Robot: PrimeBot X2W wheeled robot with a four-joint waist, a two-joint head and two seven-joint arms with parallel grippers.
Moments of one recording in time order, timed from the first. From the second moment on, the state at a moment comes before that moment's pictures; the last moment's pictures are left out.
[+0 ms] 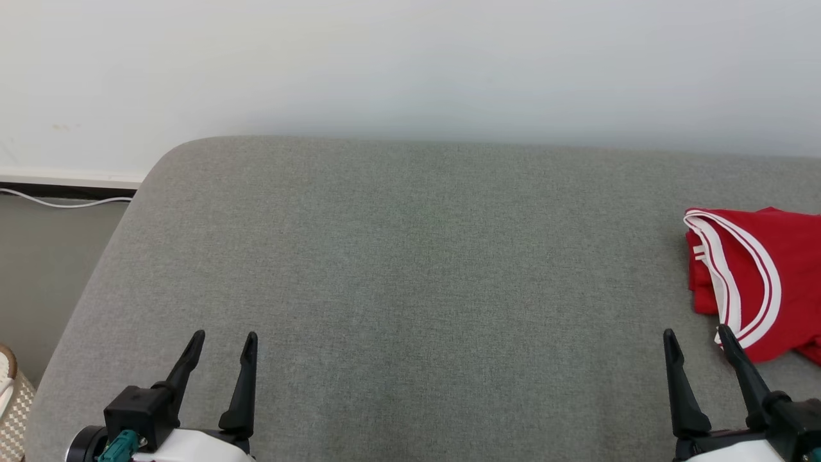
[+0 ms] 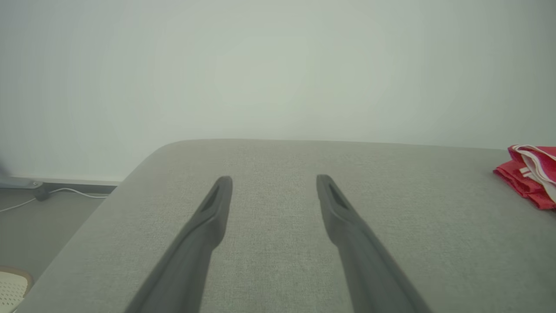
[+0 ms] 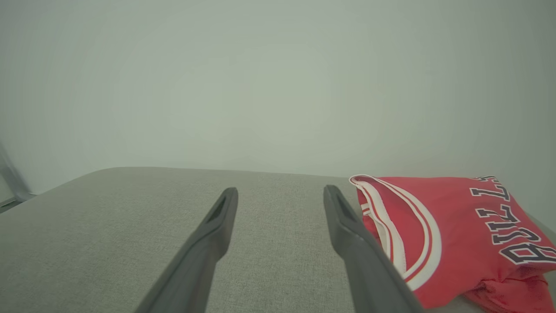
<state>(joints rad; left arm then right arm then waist) -0.04 0.53 -0.58 -0.05 -0.72 0.39 -0.25 0.11 -0.04 -0.02 0.00 0.11 0.13 -0.20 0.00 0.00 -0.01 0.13</state>
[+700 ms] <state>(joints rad) 0.00 0.53 -0.59 -0.02 -0.72 0.40 -0.25 0.20 -0.04 -0.09 -0.02 0.18 0.13 -0.20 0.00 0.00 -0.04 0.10</state>
